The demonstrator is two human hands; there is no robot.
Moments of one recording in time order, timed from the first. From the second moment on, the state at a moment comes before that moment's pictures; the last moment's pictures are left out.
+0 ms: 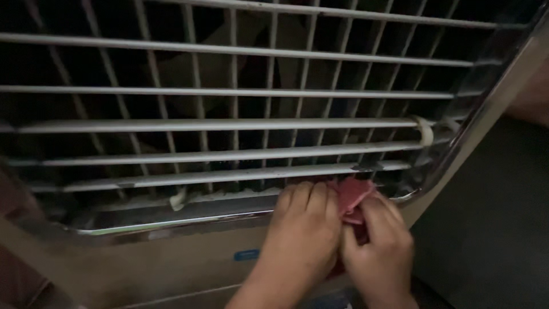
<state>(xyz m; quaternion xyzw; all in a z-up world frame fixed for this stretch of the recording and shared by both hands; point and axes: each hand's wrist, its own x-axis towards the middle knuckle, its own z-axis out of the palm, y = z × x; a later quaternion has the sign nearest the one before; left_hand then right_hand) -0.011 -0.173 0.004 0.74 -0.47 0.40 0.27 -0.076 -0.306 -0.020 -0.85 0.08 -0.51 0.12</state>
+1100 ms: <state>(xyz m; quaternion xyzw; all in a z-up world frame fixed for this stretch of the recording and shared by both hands) 0.024 -0.044 -0.014 0.75 -0.45 0.40 0.26 -0.021 -0.176 -0.045 -0.77 -0.04 -0.60 0.20</state>
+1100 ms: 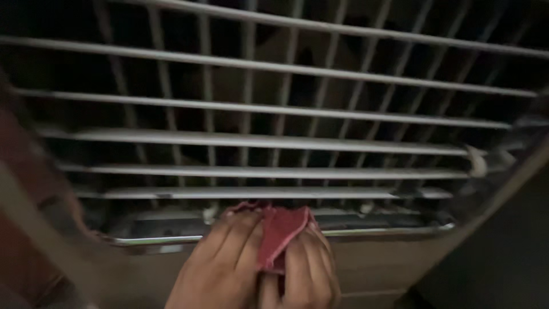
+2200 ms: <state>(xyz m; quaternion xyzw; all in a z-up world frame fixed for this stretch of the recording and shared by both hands) 0.005 -0.177 -0.025 0.67 -0.58 0.36 0.30 -0.092 -0.389 -0.006 -0.91 0.32 -0.26 -0.08</state>
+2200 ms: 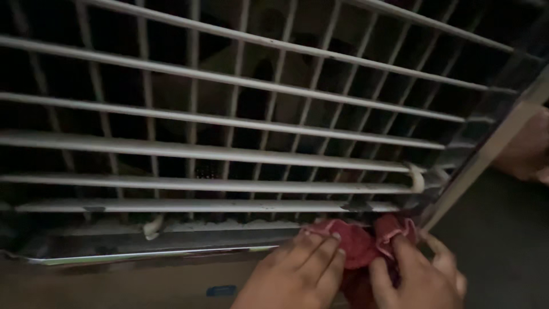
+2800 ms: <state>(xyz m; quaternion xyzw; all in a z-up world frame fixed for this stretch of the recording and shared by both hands) 0.017 -0.007 -0.013 0.71 -0.49 0.47 0.17 -0.042 -0.196 -0.044 -0.94 -0.05 -0.32 0.15</state>
